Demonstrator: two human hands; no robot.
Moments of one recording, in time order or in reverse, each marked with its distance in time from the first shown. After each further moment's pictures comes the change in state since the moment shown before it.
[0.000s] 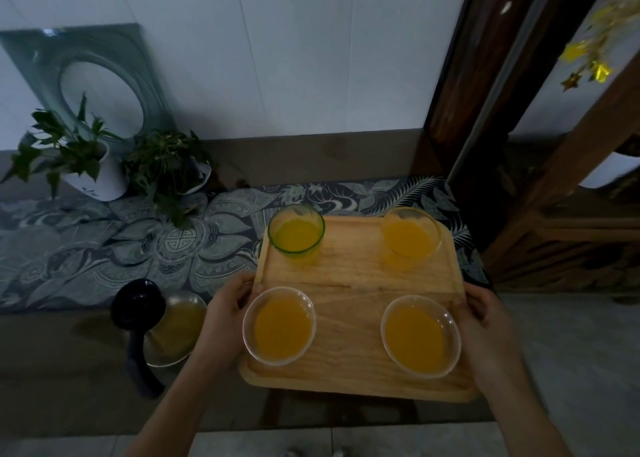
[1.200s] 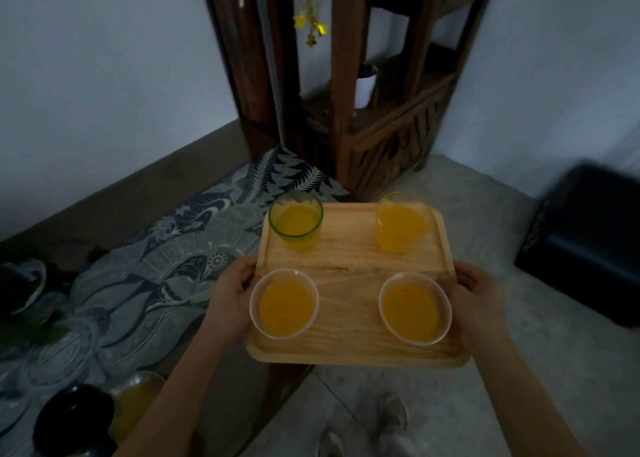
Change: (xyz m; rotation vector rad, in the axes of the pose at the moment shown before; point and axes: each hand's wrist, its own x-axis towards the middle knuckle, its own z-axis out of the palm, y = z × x) left_hand -0.002 0.022 0.022 0.223 -0.714 0.284; right_hand -0.234 0.065 -0.023 0.227 0.716 0.282
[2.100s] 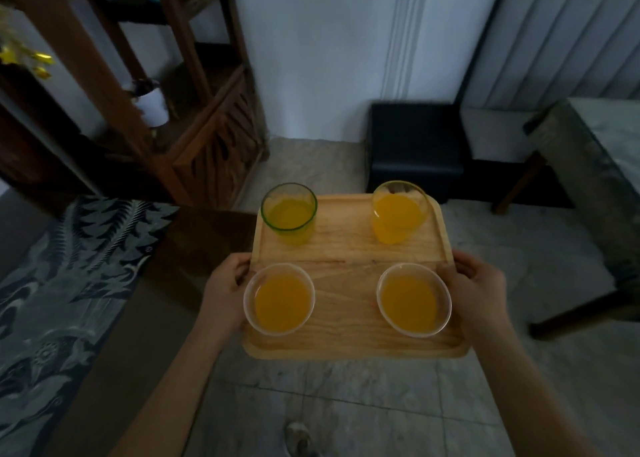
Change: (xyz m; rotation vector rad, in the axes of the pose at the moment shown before) left_hand -0.072 0.073 0.209 0.030 -0.534 0.161; right_hand -0.124 0.112 -0.245 0.156 0.530 0.209
